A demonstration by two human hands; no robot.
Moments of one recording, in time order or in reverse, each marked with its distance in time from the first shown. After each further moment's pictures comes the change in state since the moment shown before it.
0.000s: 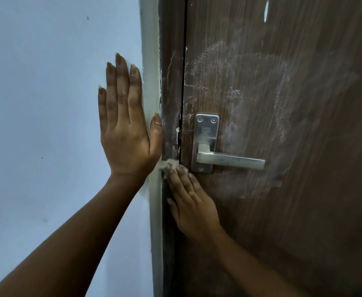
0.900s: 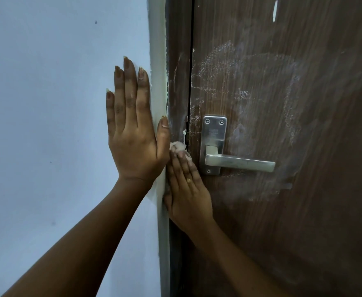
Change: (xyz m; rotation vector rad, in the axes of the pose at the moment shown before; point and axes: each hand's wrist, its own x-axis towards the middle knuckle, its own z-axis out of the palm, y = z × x) left_hand 0.000 0.001 -0.001 -0.019 0.001 -0.012; right_hand 0.033 -0.024 -0.014 -0.140 0.143 0.094
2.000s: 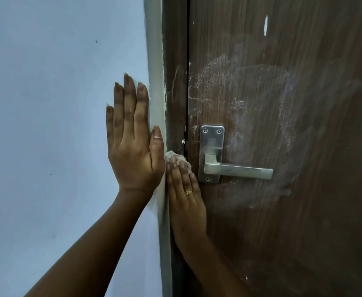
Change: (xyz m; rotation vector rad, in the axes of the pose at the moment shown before) left_hand -0.001 -0.001 0.000 -0.087 0.040 -0.019; right_hand -0.001 -0.017 0.014 0.053 0.103 0.129
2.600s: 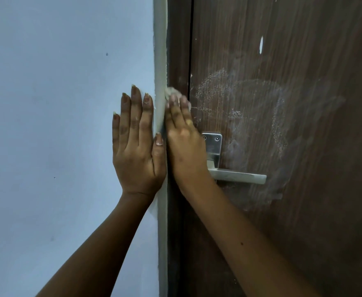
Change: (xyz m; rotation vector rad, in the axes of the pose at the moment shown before) left_hand 0.001 -0.001 0.000 -0.017 -0.006 -0.006; right_hand 0.125 0.005 -0.065 0.094 0.151 0.031
